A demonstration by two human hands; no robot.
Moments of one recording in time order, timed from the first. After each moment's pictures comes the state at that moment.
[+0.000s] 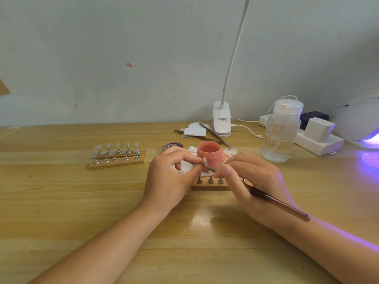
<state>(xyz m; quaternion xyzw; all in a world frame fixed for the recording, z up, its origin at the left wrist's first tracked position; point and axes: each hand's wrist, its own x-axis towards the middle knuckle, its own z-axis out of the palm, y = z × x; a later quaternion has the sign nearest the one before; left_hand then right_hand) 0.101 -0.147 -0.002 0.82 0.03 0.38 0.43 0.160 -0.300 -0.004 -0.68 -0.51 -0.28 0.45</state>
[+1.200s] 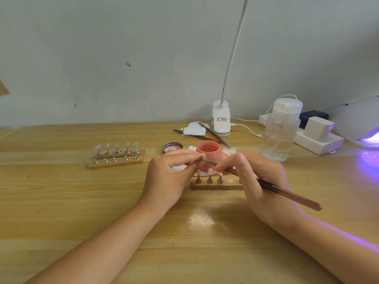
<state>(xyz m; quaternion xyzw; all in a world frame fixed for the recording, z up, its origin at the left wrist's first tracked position) 0.105 -0.143 -0.007 0.80 -0.05 0.39 0.44 0.157 -0.302 -0.004 -0.65 -0.46 -0.18 0.57</state>
